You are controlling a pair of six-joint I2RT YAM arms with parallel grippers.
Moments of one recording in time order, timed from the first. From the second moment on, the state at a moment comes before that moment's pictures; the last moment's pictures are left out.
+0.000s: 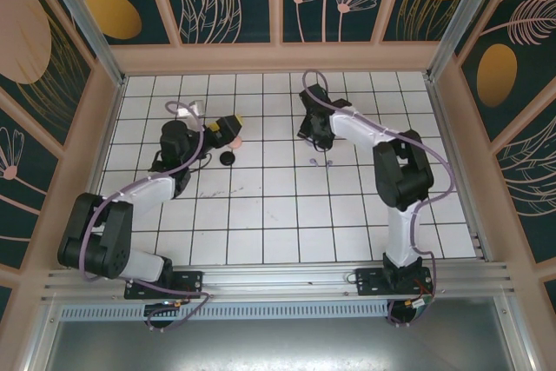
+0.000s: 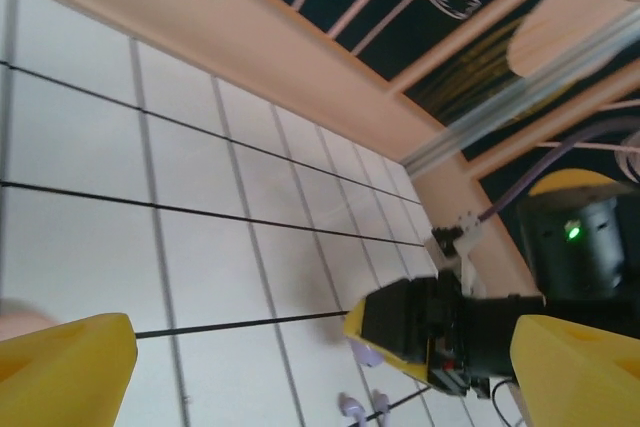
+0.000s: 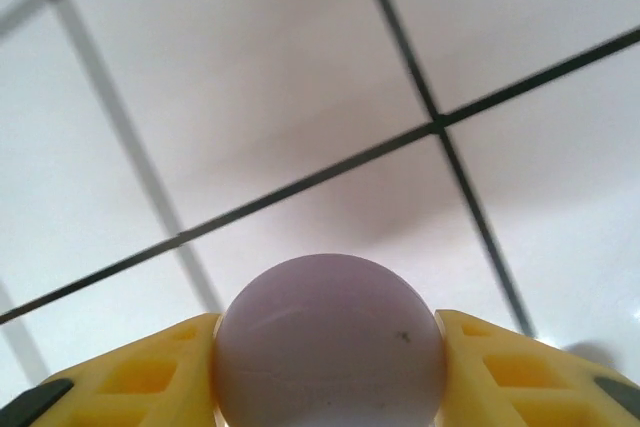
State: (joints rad) left arm -0.28 1.45 0.64 0.65 0.44 -0.77; right arm 0.50 1.97 1.53 -0.68 0.05 0.90
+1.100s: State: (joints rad) left arm -0.48 1.96 0.64 1.46 0.43 -0.91; right arm 0.64 1.86 1.60 -0.53 -0.10 1.21
